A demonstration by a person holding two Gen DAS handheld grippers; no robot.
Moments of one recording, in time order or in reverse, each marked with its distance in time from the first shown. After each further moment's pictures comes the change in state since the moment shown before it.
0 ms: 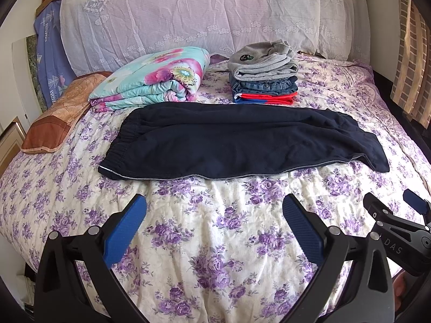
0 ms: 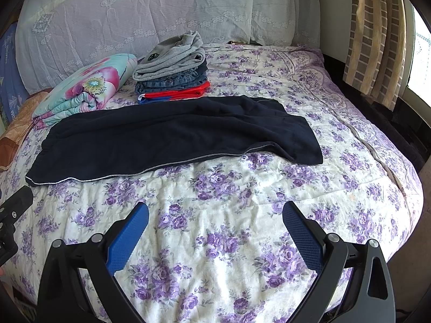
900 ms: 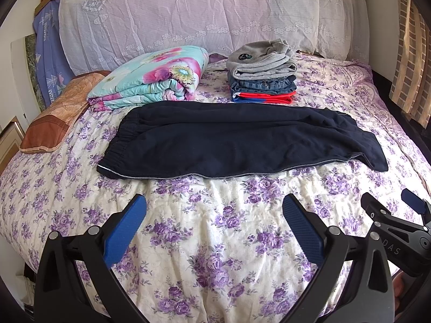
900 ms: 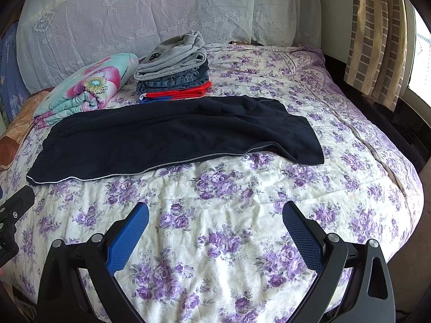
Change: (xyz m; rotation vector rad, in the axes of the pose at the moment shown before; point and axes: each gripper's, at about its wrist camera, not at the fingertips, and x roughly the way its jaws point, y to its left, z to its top) left arm 0.000 0.000 -0.001 -0.003 0.003 -0.002; right arm -0.001 0.002 -0.001 -0.001 0.000 0.000
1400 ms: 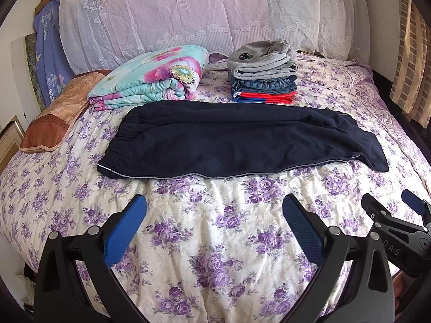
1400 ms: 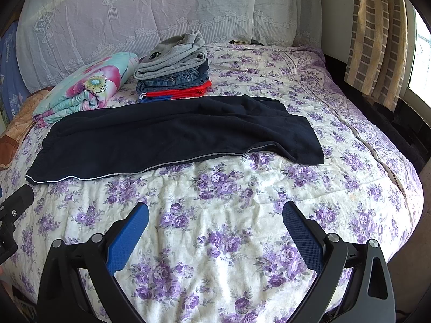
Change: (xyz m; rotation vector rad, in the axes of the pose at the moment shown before) left arm 0.000 0.001 -0.001 -0.001 0.001 -0.001; right arm 0.001 0.000 0.000 -0.001 0.000 0.000
